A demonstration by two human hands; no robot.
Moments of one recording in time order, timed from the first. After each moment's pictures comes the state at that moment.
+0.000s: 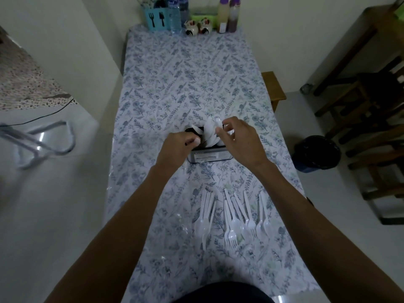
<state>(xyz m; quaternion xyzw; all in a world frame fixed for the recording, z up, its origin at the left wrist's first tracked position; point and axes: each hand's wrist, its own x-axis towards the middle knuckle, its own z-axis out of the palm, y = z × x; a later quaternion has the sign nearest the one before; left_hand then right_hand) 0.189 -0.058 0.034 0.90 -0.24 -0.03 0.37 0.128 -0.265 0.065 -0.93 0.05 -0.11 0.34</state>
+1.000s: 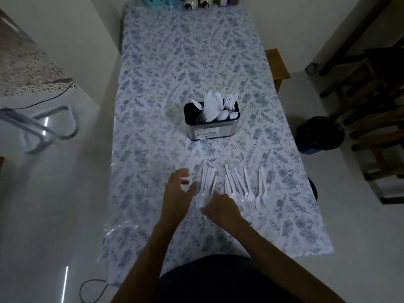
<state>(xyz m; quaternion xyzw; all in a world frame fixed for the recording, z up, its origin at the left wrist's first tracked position) -0.001 -0.019 -0.035 0.87 -0.01 -0.10 0.48 -0.052 -0.166 -0.055 -0.89 0.16 0.30 0.29</state>
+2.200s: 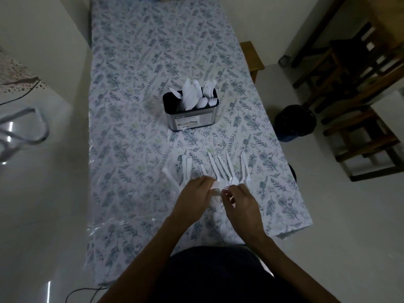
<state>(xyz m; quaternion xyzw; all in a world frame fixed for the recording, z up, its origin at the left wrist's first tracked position) -0.044 -0.067 -0.038 0.87 -0.34 -0.14 0.32 -0.141 -0.210 -0.037 -0.93 0.18 -0.08 0.31</state>
